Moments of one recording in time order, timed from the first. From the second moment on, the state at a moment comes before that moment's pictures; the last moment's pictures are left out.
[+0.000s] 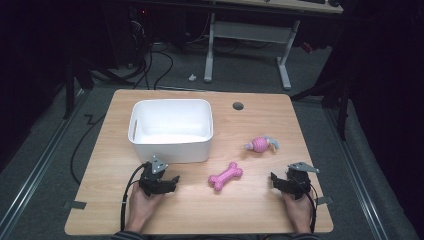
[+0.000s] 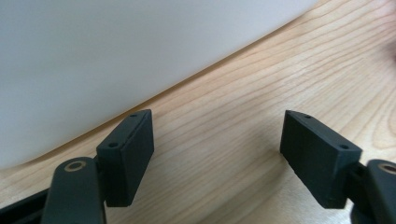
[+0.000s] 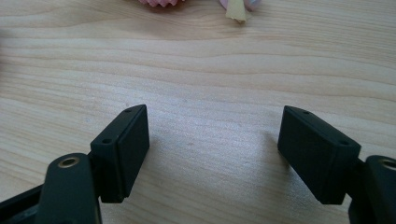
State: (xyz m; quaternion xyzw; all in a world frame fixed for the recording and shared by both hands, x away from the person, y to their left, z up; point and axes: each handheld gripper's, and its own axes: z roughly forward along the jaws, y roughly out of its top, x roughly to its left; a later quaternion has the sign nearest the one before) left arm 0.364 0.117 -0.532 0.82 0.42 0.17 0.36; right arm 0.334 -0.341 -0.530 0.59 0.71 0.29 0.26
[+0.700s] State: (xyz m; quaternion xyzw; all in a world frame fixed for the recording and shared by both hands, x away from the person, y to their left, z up) left arm 0.351 0.097 -0.495 0.84 0.37 0.14 0.36; right arm 0.334 -0.341 -0.530 0.58 0.71 0.29 0.26
